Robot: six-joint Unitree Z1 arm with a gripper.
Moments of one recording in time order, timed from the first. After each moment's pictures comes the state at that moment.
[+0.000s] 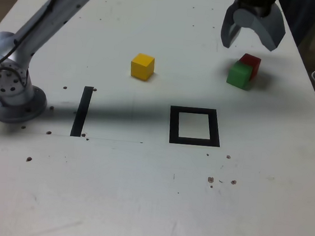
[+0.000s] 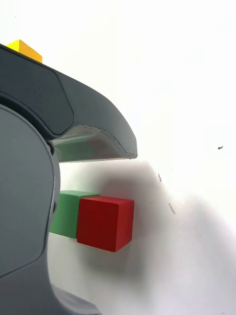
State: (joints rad) arm 0.33 2.43 -2.35 1.46 0.20 0.80
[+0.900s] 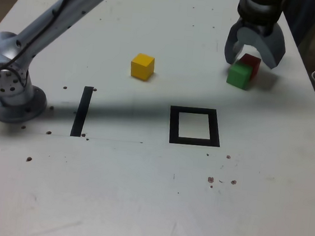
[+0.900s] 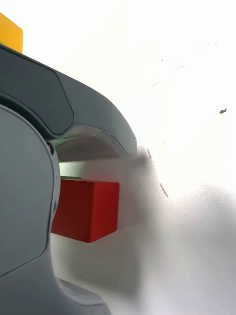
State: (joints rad) arm 0.33 2.50 -2.35 1.40 0.18 0.80
